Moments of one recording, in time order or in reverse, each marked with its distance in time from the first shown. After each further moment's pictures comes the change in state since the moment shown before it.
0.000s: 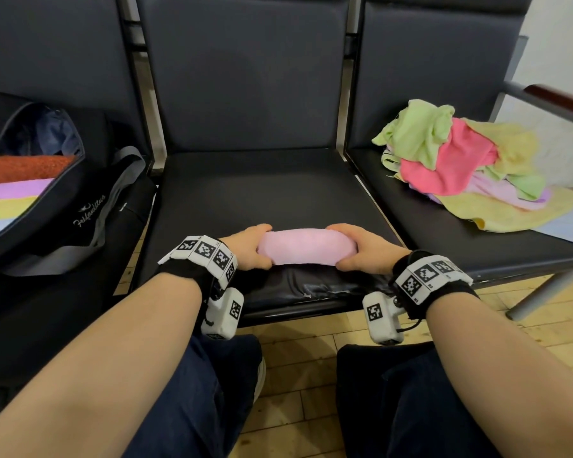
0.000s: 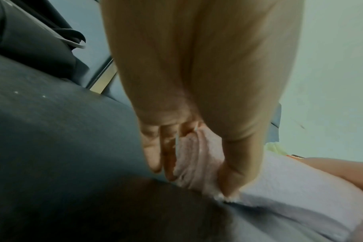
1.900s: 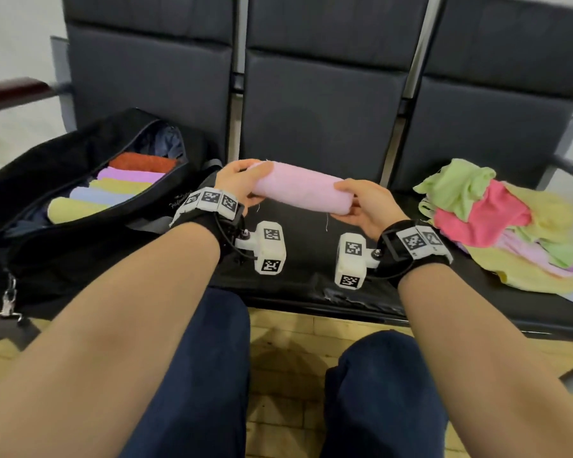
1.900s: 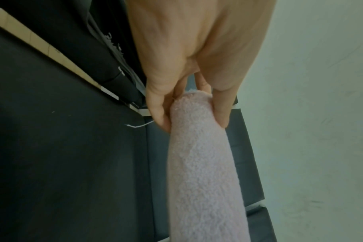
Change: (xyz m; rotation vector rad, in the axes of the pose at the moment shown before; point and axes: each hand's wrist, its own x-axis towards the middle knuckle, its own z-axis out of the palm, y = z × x) left_hand -0.093 0.004 -0.085 -1.395 0.838 -0.024; right_hand -0.016 -0.141 -0.031 0.959 0.238 -0.048
